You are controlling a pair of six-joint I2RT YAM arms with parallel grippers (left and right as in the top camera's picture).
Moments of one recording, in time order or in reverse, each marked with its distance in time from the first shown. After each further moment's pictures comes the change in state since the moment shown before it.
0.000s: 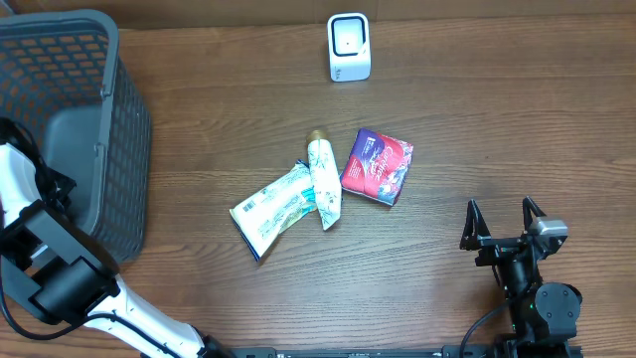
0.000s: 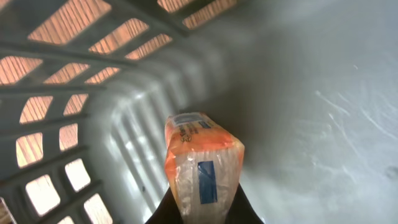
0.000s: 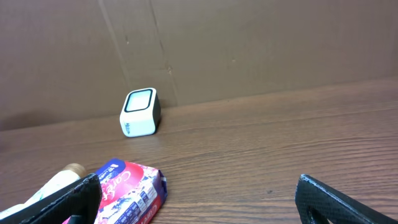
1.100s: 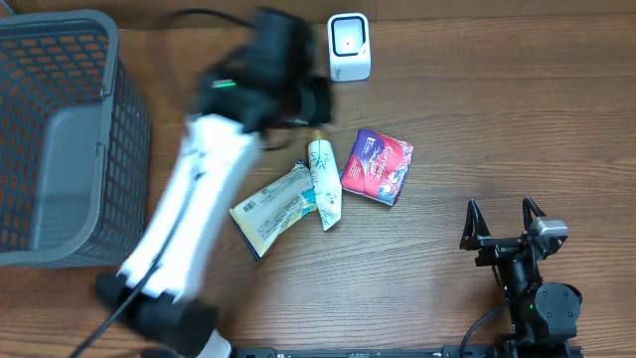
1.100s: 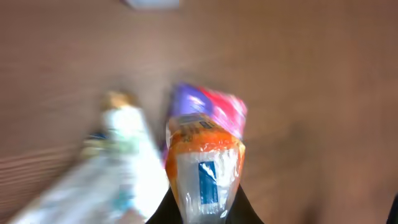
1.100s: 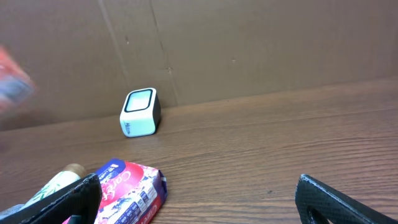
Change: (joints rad) left arm -1.206 -0.287 0.195 -0.045 0.500 0.005; right arm 0.000 0.000 0.000 0.000 0.000 0.000
